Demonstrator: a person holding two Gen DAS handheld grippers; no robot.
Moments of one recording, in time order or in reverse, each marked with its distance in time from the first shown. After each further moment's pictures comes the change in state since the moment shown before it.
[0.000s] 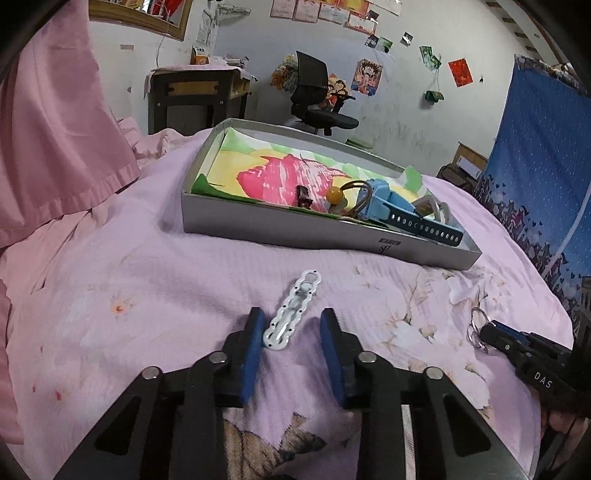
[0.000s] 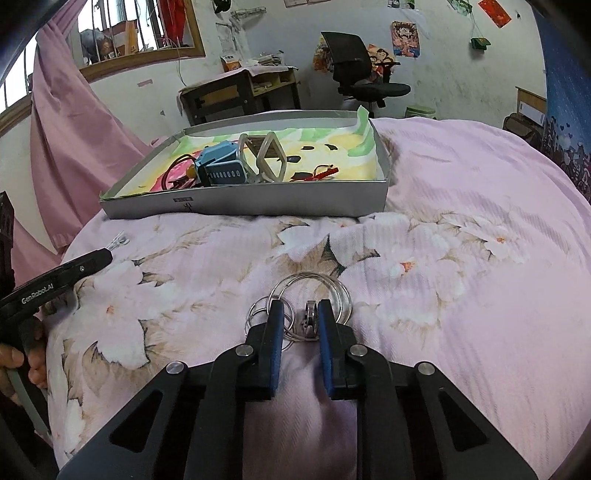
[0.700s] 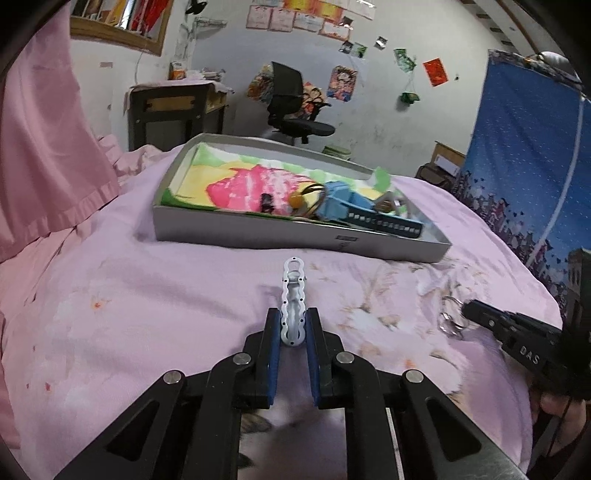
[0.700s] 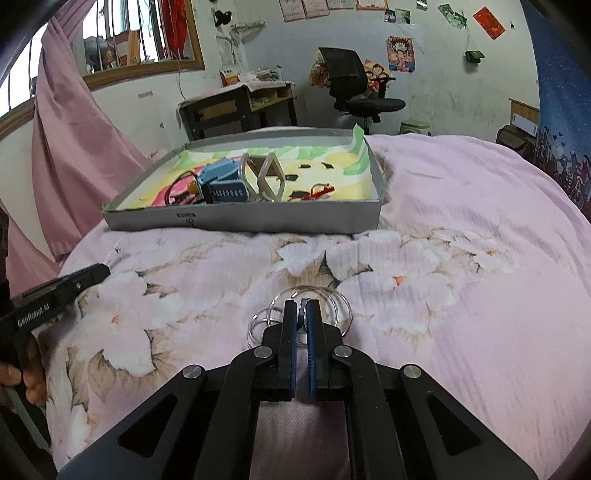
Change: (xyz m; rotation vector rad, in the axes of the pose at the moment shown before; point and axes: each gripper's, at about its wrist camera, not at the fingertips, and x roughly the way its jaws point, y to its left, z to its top) left arm -0.020 -0.022 -0.011 0.068 -0.056 -0.074; right arm -0.016 -0.001 0.001 0.002 -0.081 -0.013
